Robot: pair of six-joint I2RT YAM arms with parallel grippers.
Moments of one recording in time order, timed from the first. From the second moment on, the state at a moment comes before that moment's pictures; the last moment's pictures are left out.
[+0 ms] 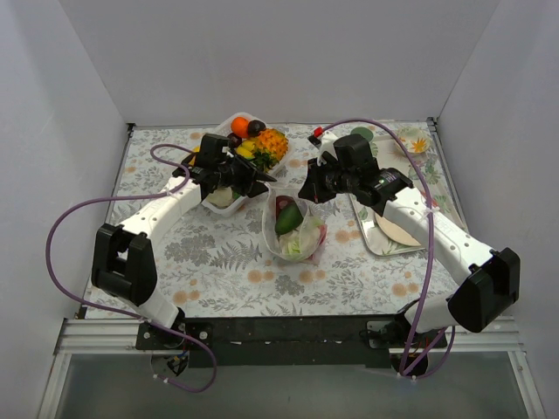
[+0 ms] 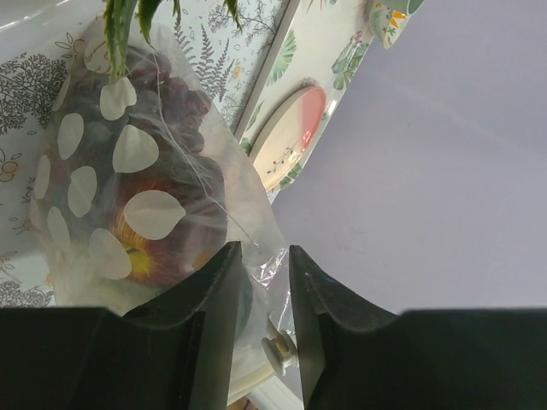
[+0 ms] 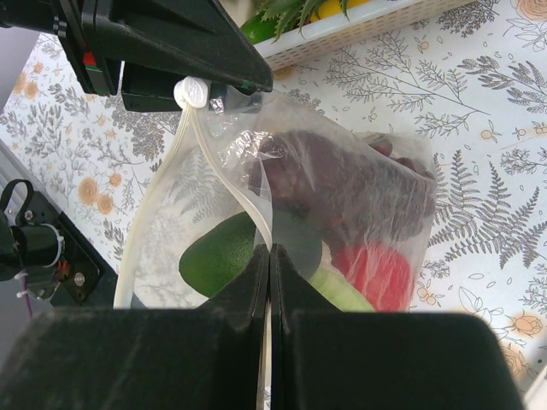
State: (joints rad) left arm -0.38 1.58 1.25 -0.39 0.47 -1.36; right arm 0.63 1.40 1.30 -0.50 -0.30 0.26
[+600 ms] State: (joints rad) left arm -0.38 1.59 1.24 -0.34 0.51 -1.36; right arm 0.64 1.39 1.30 -0.51 -0.28 0.24
